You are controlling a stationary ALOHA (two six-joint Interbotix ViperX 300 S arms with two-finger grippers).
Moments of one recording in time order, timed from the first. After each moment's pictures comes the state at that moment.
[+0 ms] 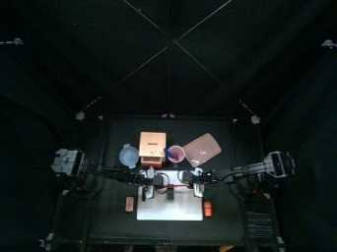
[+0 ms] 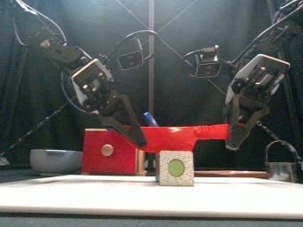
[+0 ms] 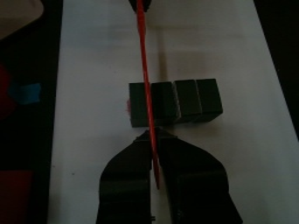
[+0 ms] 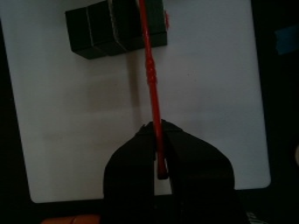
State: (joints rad) left arm -0.12 0.10 0.72 -0.05 -0.12 0.00; right arm 0.02 -0.15 0.84 0.10 0.28 0.10
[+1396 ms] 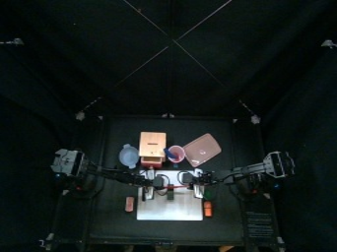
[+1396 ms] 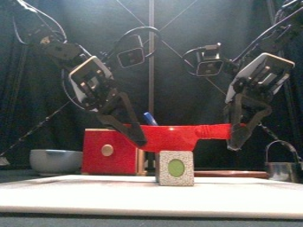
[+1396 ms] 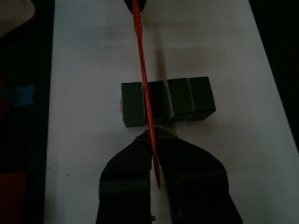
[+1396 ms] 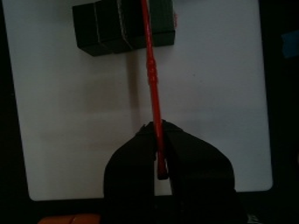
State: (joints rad) left arm -0.13 0.09 0.71 -0.03 -0.09 0.00; right arm 0.03 -0.15 0.84 0.08 0.28 0.10
